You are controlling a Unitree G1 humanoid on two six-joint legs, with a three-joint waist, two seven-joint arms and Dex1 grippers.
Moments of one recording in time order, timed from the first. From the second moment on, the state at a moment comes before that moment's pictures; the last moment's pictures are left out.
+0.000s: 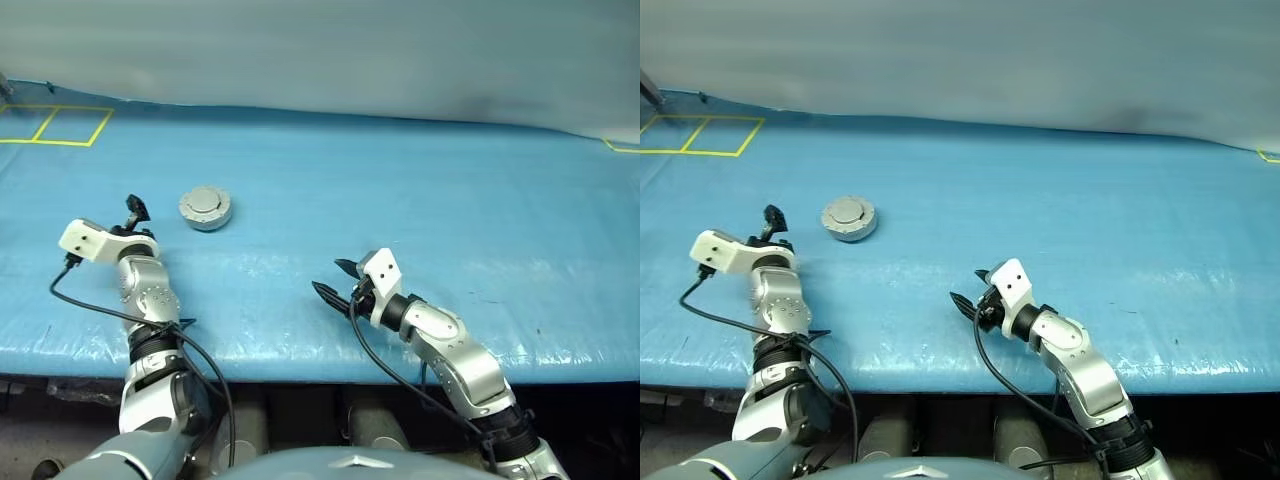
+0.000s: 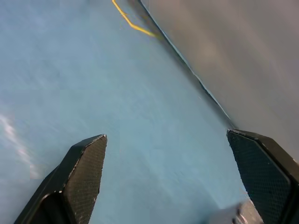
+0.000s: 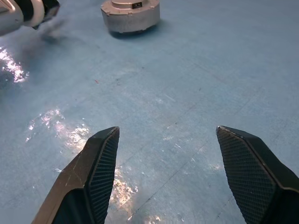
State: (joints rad) left arm -0.49 0.15 0.61 0.50 -0.56 -0.14 0.05; right arm -0.06 -0.32 0.27 -0.25 0.25 0.38 0.48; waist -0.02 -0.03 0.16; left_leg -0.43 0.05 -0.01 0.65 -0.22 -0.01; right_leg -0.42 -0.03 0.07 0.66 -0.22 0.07
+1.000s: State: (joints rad) left arm -0.22 0.51 -0.24 0.02 -0.32 0.11 -1.00; right arm 0.02 -0.51 0.11 -0.34 0.18 0.38 0.54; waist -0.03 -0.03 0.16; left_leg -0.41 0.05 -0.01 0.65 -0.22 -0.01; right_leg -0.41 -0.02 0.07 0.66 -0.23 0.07
